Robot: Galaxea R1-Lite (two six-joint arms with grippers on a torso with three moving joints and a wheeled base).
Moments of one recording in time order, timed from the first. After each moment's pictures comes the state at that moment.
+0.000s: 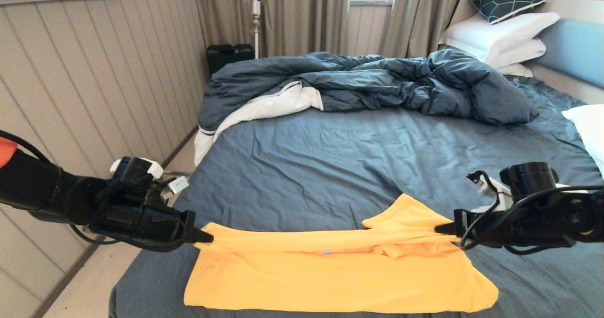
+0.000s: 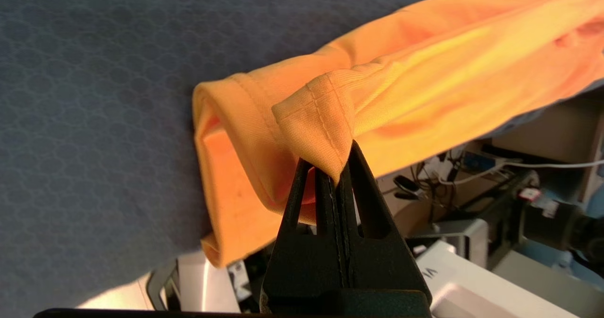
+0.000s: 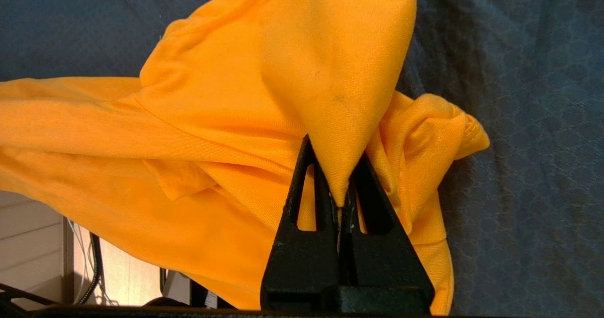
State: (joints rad) left arm -0.14 1.92 -0.91 0.04 -0.62 -0.18; right arm -0.12 1.83 -0.78 -0.19 0.46 0.12
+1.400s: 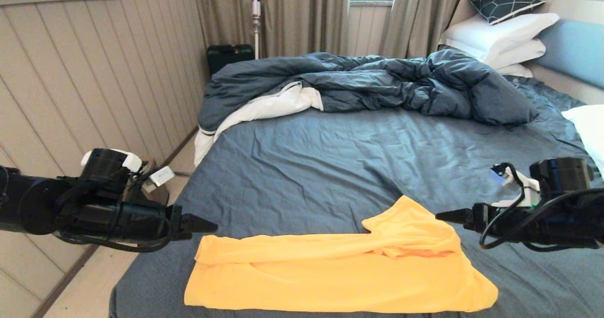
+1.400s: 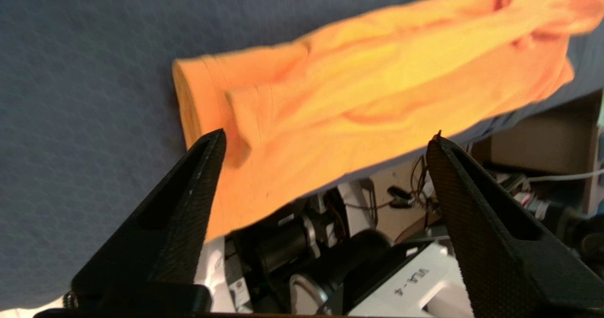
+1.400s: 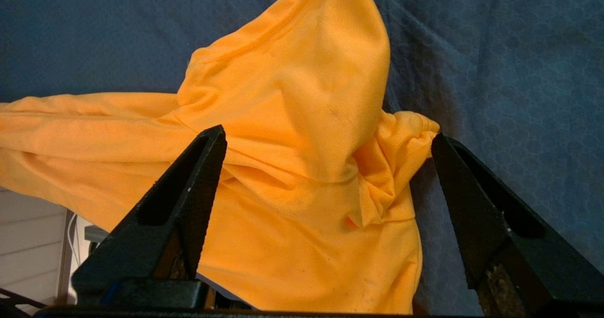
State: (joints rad) left arm -0.13 1.77 -0.85 0.02 -0.62 -0.20; right arm -0.19 1.75 -0.74 -0.24 0.53 0.09
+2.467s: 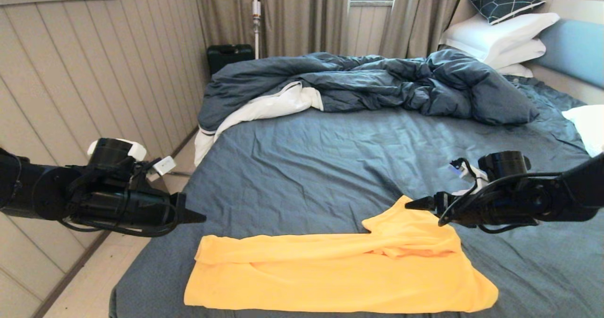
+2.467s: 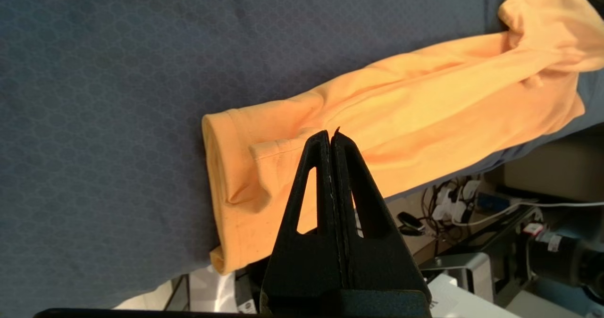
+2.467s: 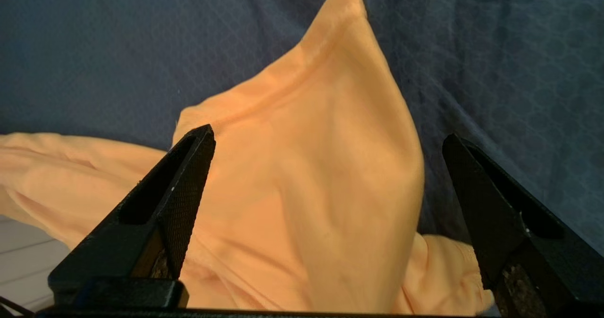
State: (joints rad) left arm -0.12 1.81 -0.93 0.02 -0.57 -0.21; right arm -0.10 2.00 -0.97 -0.24 0.52 0.17
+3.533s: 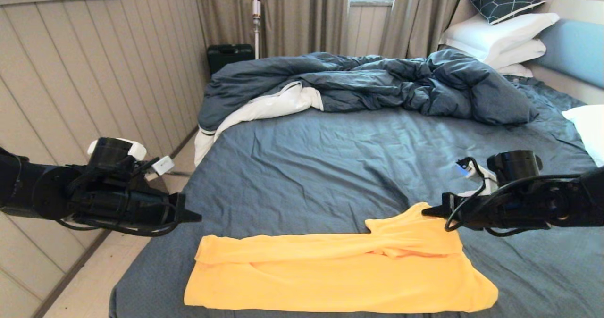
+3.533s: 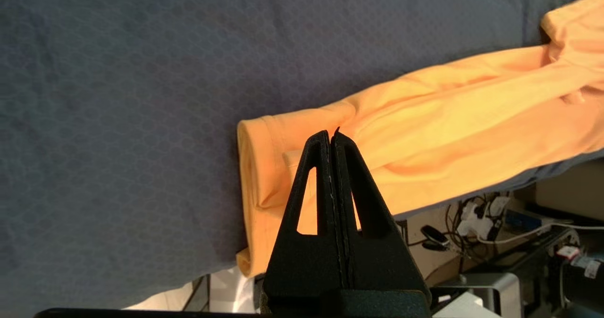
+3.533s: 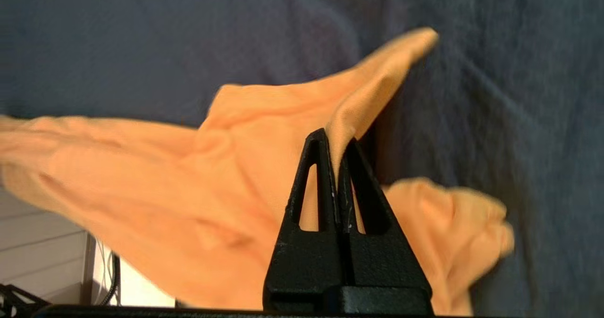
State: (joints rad) left arm -0.13 1.80 -0.93 0.02 -0.49 -0.20; right arm -0.10 1.90 -0.89 -0.24 0.52 0.17
